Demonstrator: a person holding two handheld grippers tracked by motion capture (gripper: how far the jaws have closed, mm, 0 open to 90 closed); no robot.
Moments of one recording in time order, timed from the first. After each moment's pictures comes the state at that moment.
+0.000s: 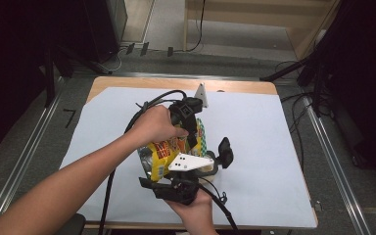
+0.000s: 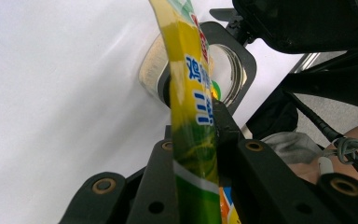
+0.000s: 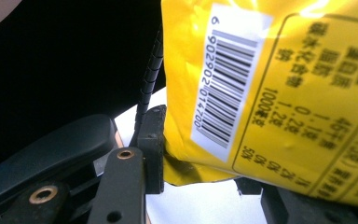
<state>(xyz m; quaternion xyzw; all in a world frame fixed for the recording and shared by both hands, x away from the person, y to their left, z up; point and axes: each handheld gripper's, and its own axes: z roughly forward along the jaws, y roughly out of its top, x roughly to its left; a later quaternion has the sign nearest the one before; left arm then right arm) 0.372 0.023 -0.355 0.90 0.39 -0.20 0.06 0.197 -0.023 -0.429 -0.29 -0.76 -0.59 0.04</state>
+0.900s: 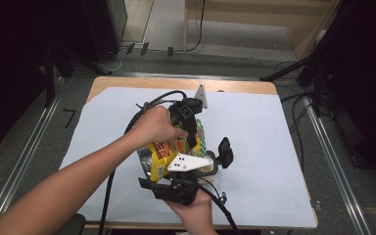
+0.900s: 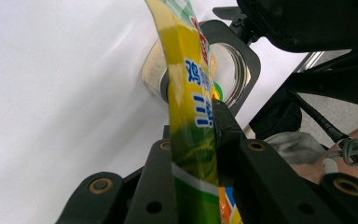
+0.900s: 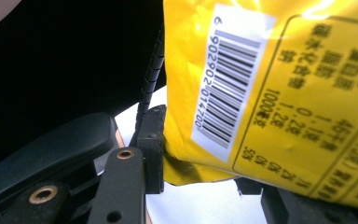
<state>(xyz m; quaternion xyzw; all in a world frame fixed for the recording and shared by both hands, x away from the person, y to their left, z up) 0.372 0.023 -0.357 0.90 0.39 -0.19 0.05 0.196 -0.022 -0.430 -0.29 -0.76 -0.58 0.04</state>
